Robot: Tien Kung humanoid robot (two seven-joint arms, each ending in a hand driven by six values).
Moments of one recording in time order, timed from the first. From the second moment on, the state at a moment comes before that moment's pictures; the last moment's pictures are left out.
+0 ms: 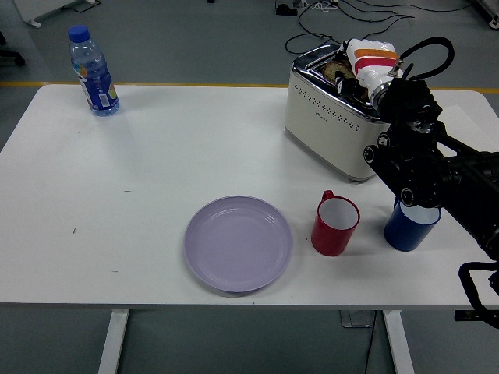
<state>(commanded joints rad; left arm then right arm) -0.06 0.06 -0.94 -0.18 0.83 0.20 0.16 1.13 -0.01 0.74 0.51 -2.03 -0.29 -0.23</state>
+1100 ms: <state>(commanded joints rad) -0.07 0.05 -0.97 -0.18 0.85 0.20 0.17 1.14 -0.10 0.79 0.62 -2.03 -0.40 -0.16</state>
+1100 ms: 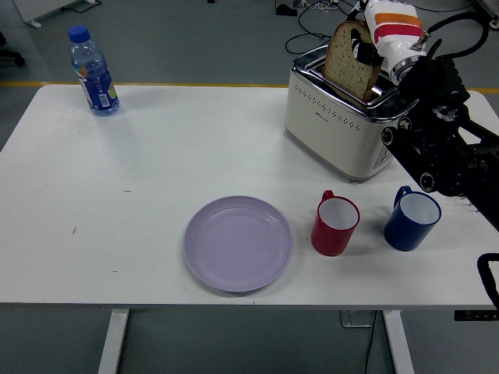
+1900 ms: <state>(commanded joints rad) -0.05 0.05 -1.00 -0.18 0.88 0.19 0.17 1.12 -0.25 0.85 1.05 -1.99 -0.38 -0.20</state>
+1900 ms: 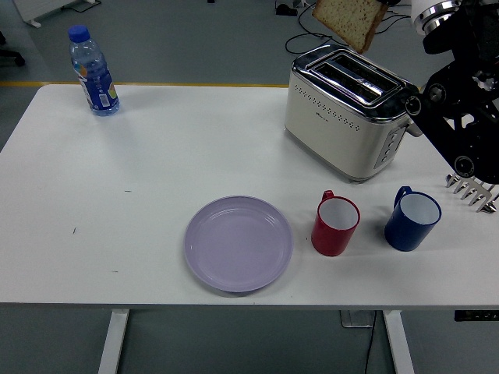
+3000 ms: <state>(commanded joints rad) -0.05 0.04 -1.01 -0.18 0.89 0.19 0.17 0.89 -0.32 0.56 1.64 -1.34 -0.11 -0.32</state>
